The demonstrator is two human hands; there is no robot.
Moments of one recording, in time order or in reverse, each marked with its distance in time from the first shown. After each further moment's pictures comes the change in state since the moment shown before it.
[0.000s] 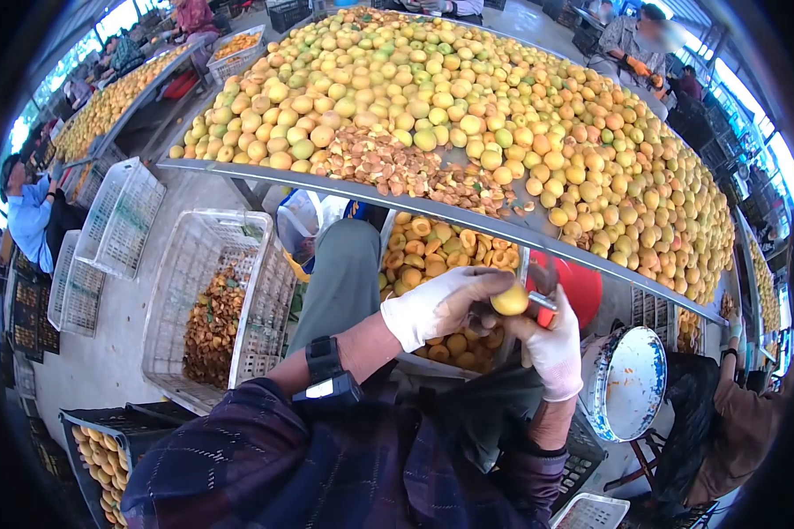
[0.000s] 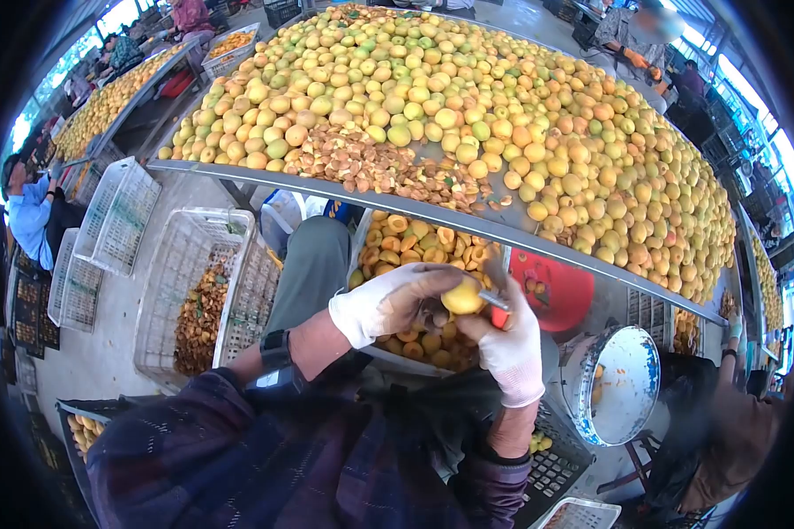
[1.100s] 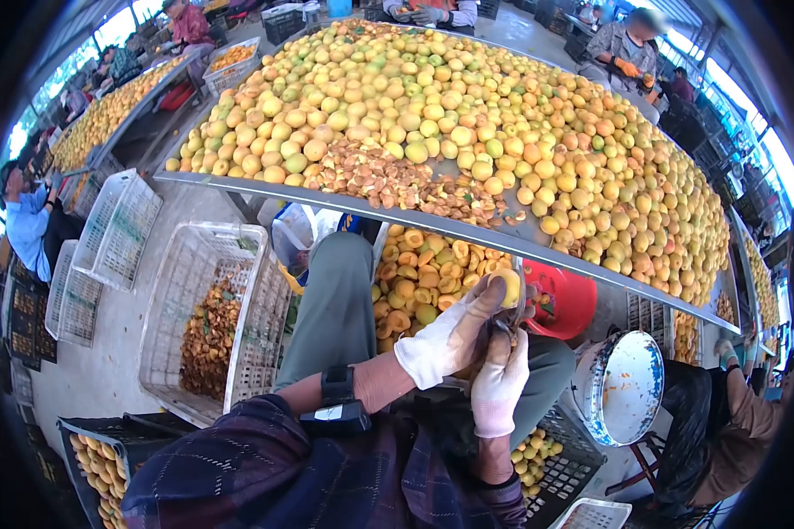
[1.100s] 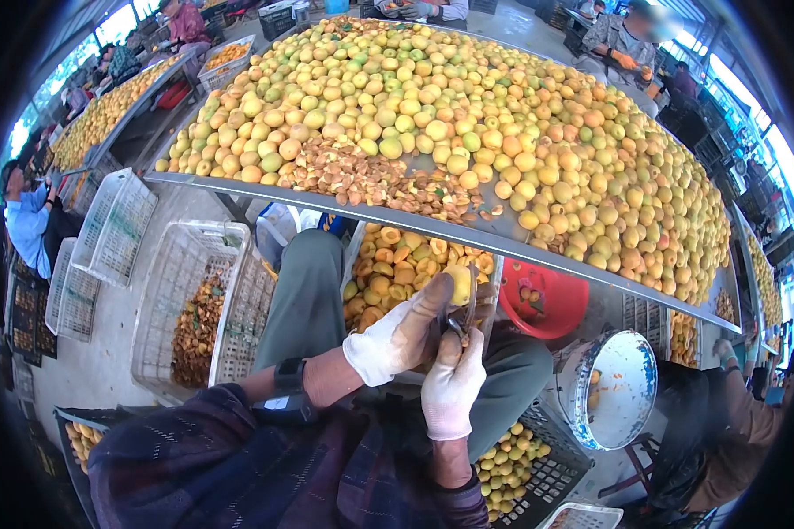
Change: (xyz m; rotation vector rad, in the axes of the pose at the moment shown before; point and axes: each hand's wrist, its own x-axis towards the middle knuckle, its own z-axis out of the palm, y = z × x) left_hand 0.015 -0.027 0.039 -0.665 0.043 0.126; right_hand -0.036 0.035 0.063 -0.179 0.468 -0.161
